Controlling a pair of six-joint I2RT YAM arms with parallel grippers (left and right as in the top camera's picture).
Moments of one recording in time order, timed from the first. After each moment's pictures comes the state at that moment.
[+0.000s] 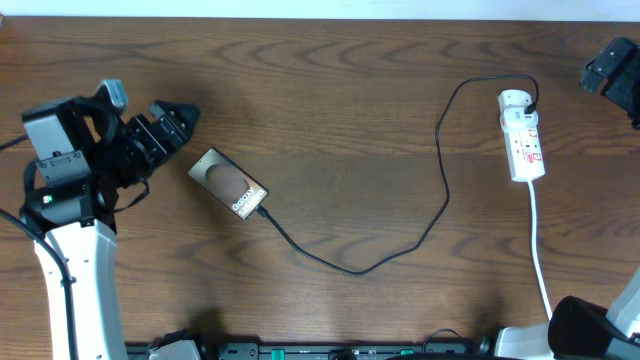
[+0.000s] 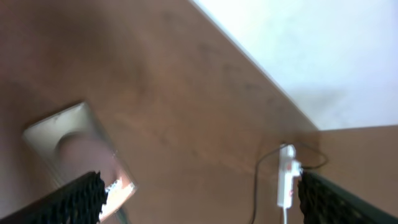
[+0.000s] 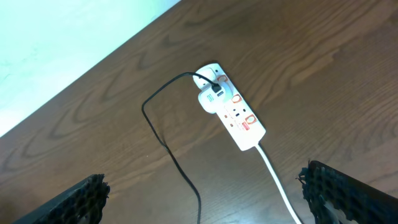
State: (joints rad) left arm 0.31 1.22 1.13 -0.72 0.64 -0.49; right arm -0.34 1.62 2.13 -1.40 -0.11 0.29
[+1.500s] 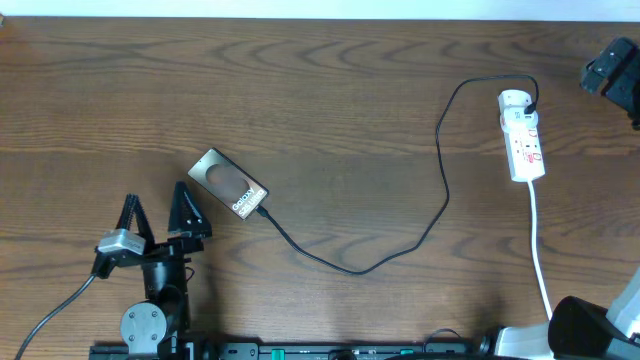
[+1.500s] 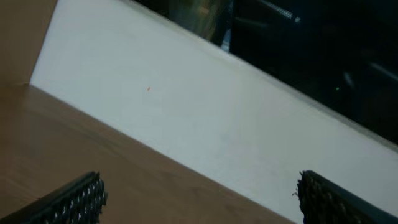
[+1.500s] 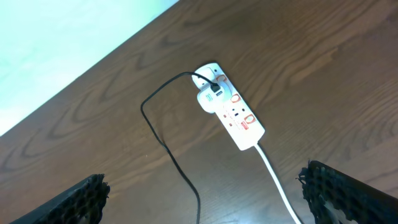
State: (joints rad) left arm 0.02 0.02 0.06 0.15 -0.13 -0.49; right arm -0.34 1.62 2.13 -1.41 -0.11 0.29
